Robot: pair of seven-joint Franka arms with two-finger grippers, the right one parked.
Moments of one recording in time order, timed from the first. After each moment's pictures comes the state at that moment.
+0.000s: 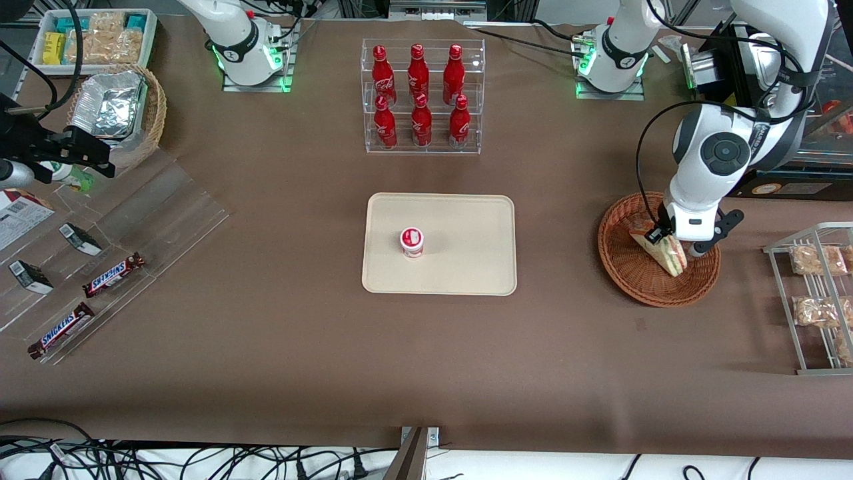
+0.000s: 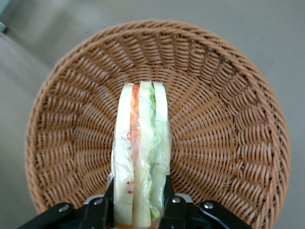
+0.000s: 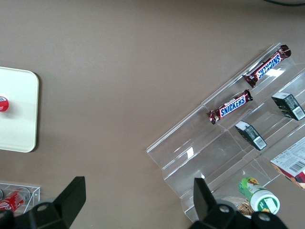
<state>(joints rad) 0.02 0.20 -0.04 -2.26 0.32 2.45 -0.97</state>
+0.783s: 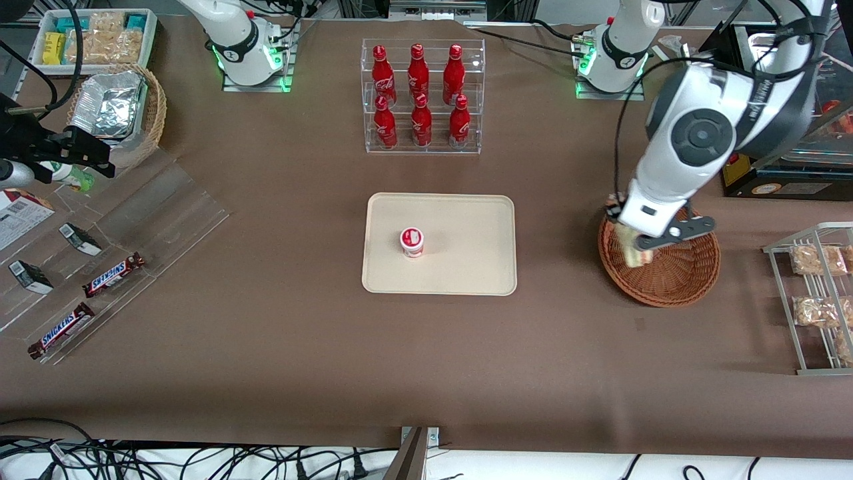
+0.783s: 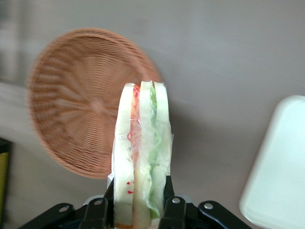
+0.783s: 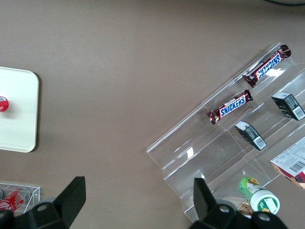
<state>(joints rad) 0.01 0.18 -0.34 -1.87 0.17 1.90 -0.64</state>
